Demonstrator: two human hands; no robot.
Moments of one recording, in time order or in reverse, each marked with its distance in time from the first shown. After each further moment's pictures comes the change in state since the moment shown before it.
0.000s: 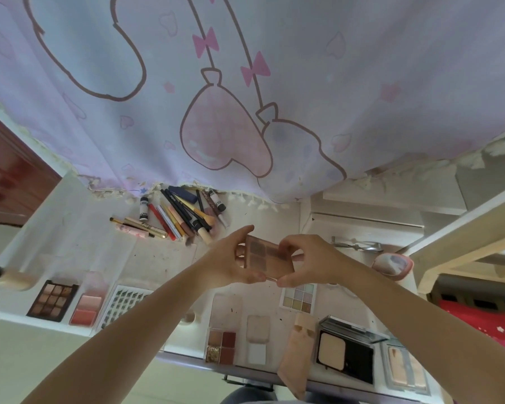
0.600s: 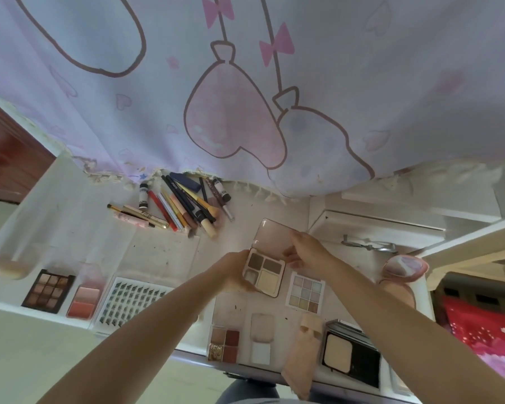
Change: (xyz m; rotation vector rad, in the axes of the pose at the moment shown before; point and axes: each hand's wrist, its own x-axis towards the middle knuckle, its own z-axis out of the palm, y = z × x) left_hand 0.042 -0.059 0.013 0.522 -0.112 -0.228; right_hand 0.075 0.051 0.041 0.602 0.188 0.607
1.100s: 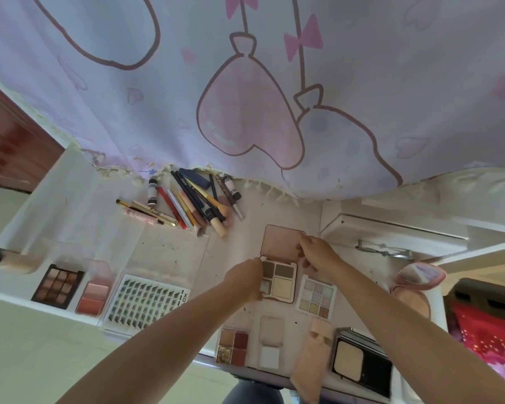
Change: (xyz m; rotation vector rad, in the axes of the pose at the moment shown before) left_hand 0.007 0.005 0.020 0.307 0.027 -0.134; right_hand 0.013 0.003 0.003 -0.330 0.064 -0.103
